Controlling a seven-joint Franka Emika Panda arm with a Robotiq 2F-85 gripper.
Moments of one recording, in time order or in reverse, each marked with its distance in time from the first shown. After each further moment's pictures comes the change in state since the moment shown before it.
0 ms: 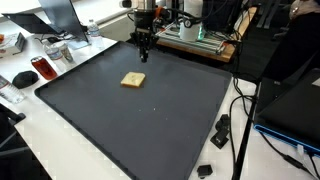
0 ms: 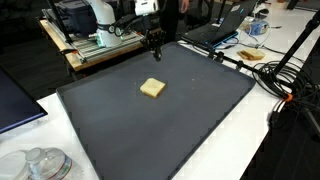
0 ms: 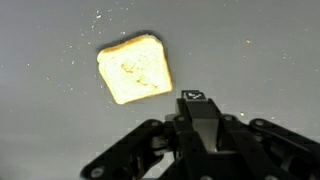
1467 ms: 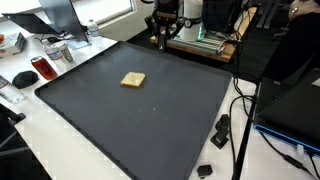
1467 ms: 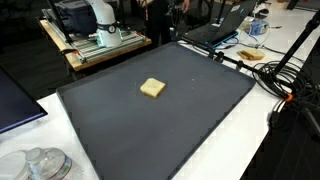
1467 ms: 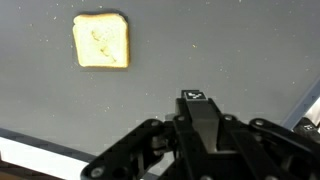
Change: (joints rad) arm 0.203 -0.083 0.024 0.201 -0.253 -0.422 0.134
